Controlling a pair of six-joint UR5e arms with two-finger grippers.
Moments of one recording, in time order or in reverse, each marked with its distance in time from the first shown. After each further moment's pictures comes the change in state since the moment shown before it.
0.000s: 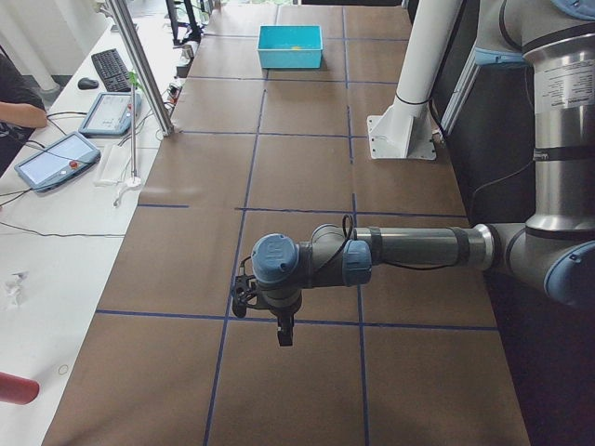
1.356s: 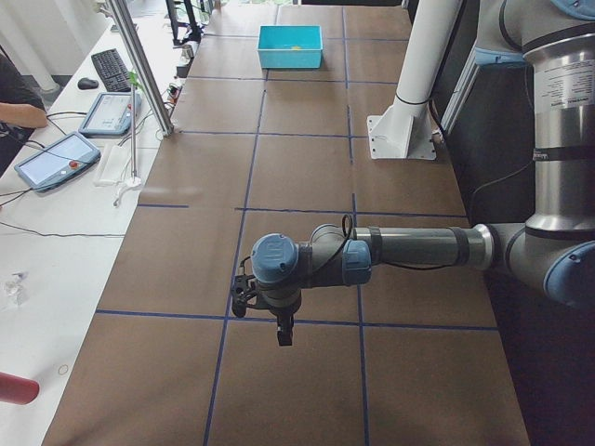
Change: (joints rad) left arm 0.000 -0.001 0.001 0.000 0.000 0.000; right arm 0.000 0.003 -0.009 -0.003 0.001 0.008
